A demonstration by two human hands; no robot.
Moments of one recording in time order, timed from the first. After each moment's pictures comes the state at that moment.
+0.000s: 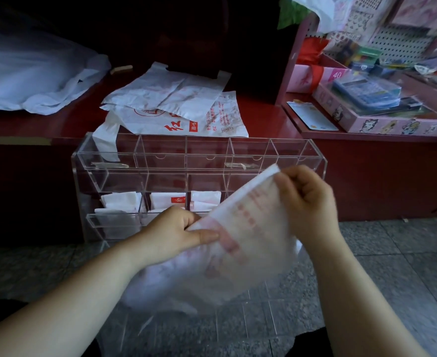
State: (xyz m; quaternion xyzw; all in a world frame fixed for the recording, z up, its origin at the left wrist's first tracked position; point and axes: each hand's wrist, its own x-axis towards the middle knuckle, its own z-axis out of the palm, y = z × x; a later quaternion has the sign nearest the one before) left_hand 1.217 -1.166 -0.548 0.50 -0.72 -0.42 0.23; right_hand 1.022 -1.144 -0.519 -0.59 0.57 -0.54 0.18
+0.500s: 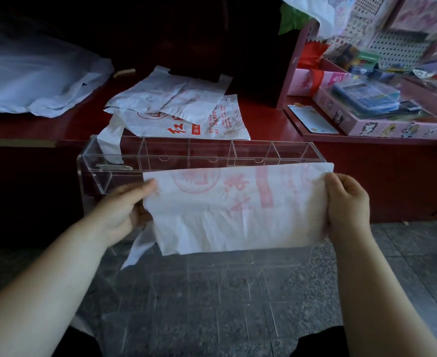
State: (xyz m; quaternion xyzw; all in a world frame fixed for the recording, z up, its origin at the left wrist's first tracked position) left_hand 1.269 -1.199 -0.549 0.47 -0.37 -0.66 0.45; right_hand 0.969 -1.161 -0.532 -0.34 0.69 -0.60 0.22
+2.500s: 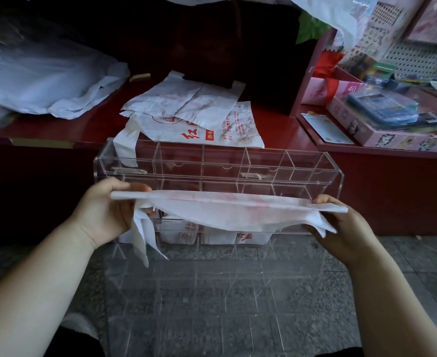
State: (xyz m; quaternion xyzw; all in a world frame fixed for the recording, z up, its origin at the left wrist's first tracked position) left_hand 1.304 -1.198 -0.537 0.41 -0.33 -0.70 0.49; right_hand 0.972 -1.163 -0.538 -0.31 0.42 -0.56 0.64
